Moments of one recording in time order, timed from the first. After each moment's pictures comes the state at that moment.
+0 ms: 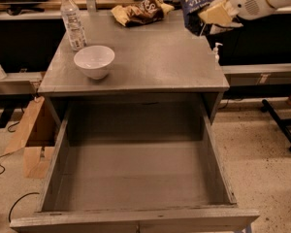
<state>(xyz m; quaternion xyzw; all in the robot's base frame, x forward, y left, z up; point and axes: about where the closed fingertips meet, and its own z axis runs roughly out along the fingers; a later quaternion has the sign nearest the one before) 0.645 -0.159 1.037 -0.50 0.72 0.01 0.49</state>
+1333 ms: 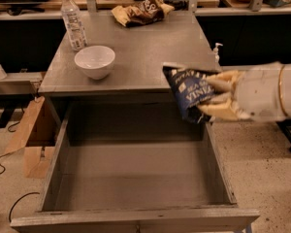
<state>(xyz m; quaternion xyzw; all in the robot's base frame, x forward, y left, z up) 0.473 -0.143 0.921 -0.56 0.69 0.10 0.45</state>
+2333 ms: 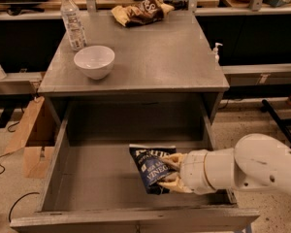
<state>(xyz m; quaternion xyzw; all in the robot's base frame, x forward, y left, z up) 0.410 -0.060 0.700 -0.59 0.70 0.19 0.36</state>
